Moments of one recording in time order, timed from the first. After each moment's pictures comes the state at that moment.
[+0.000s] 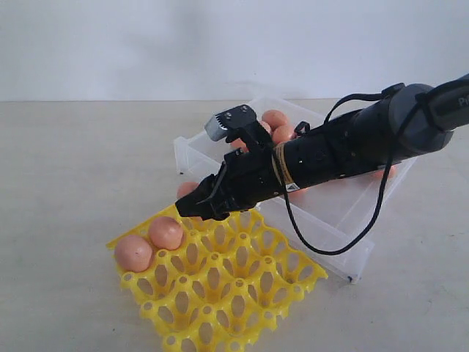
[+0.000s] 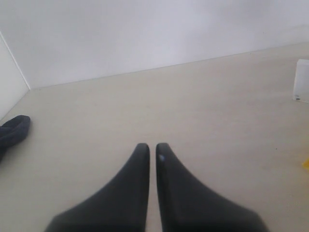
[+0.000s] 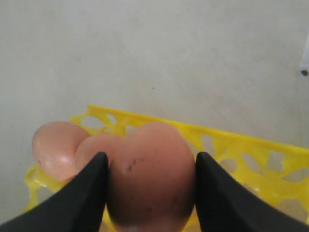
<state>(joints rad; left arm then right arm) 0.05 0.00 0.00 0.07 0.29 0.10 0.35 2.03 -1.11 -1.48 -0.71 1.31</state>
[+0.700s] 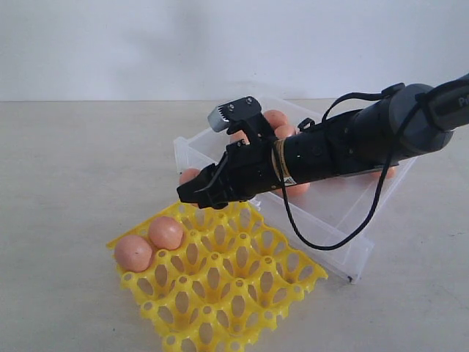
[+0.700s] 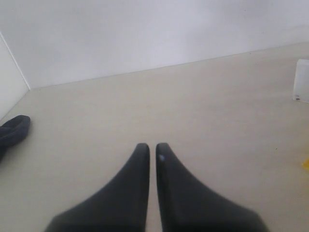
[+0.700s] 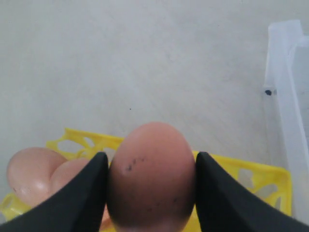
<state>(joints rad) 0.05 0.00 0.00 0.07 0.29 0.10 0.35 2.03 -1.11 -1.35 -0.67 1.23</state>
